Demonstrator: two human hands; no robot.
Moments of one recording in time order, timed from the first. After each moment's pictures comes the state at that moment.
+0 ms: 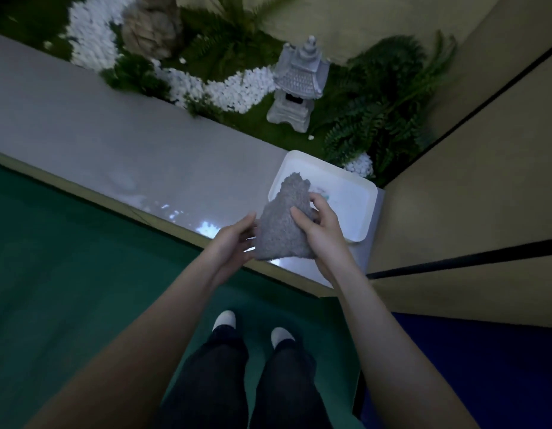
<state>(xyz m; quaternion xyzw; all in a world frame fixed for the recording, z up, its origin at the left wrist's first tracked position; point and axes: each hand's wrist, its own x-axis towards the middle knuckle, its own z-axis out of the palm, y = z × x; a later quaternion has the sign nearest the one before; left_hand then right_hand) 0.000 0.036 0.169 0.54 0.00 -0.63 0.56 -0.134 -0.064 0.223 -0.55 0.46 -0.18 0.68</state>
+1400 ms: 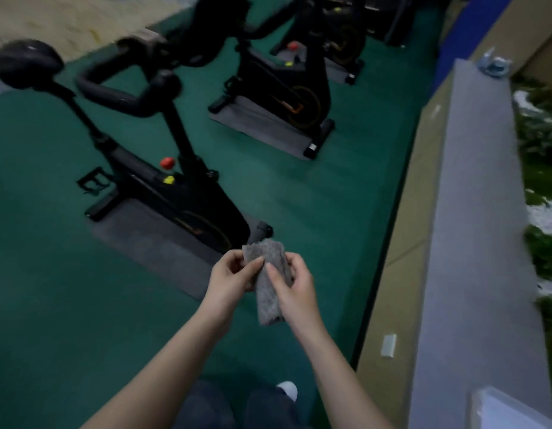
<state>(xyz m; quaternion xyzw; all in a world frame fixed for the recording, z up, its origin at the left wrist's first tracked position) -0.342 0.372 0.262 0.55 0.42 0.16 0.70 -0.271 0.278 0.247 -0.69 -0.16 0.30 0.64</state>
